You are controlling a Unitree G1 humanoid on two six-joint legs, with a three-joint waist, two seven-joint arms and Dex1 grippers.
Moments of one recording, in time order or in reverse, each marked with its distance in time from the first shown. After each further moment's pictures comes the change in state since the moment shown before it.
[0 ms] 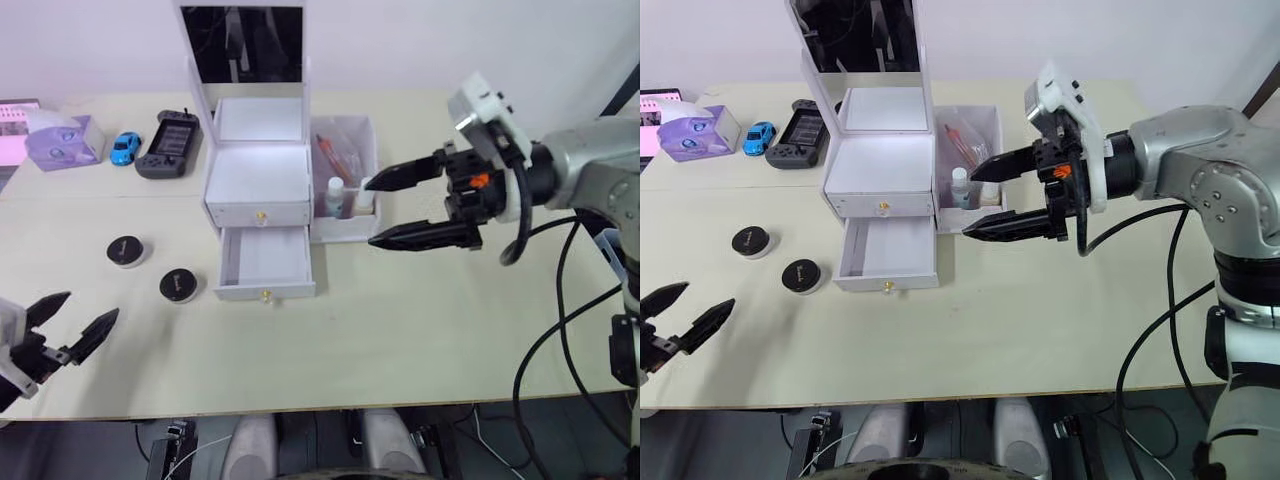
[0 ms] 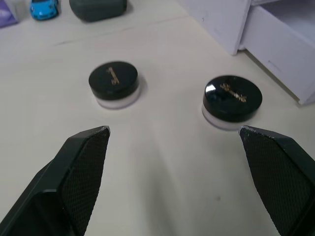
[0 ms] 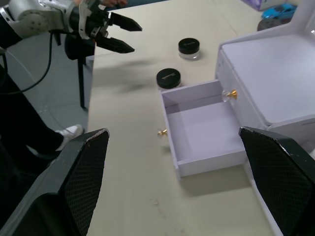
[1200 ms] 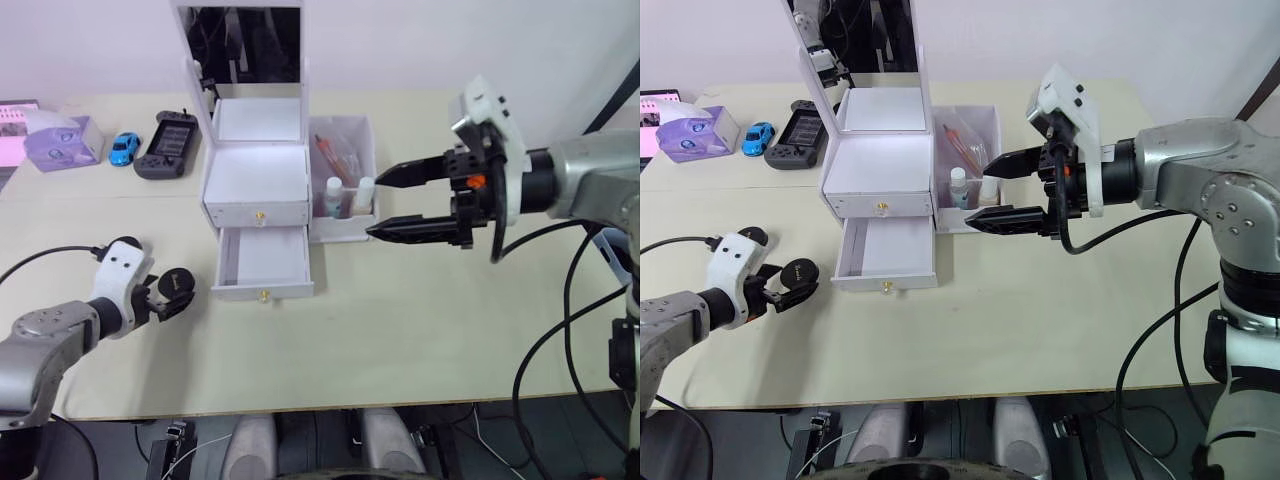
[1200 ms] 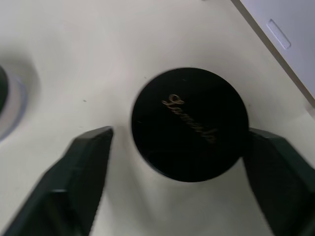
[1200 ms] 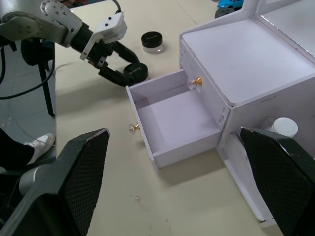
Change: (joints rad) left arm -0.482 0.235 -0.491 0.000 0.101 0.557 0.250; right arm 0.052 0.006 -0.072 -0.080 0.032 0.083 -0.218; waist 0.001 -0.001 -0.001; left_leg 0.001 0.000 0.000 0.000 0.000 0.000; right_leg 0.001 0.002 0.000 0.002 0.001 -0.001
